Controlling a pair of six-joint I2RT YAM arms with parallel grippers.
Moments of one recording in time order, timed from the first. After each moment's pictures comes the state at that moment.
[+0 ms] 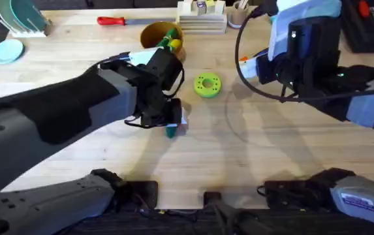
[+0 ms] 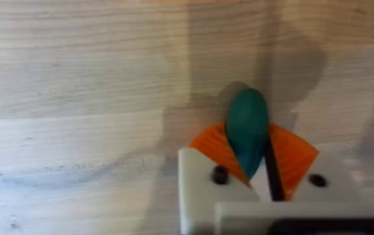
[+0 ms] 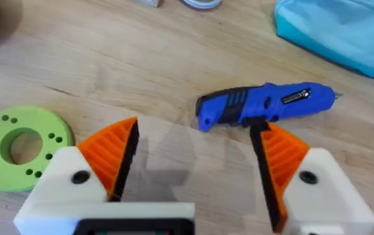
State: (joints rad) left arm -0.51 1.39 0.74 -0.75 0.08 -0.56; right arm 0.35 1.27 0.65 -0.02 0.28 -0.08
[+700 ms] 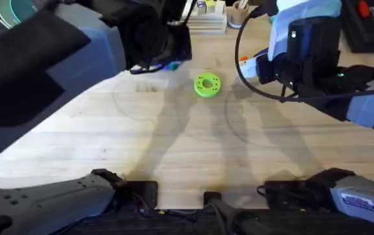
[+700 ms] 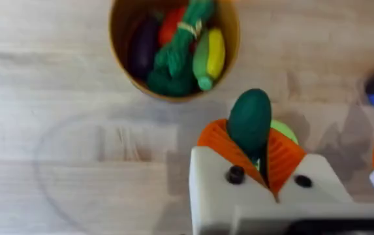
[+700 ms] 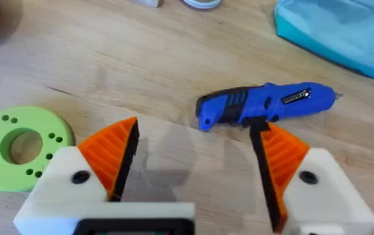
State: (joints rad) left arm -0.51 1.41 1.13 -0.65 -0.21 -0.54; right arm 0.35 1.27 0.65 -0.02 0.28 -0.08
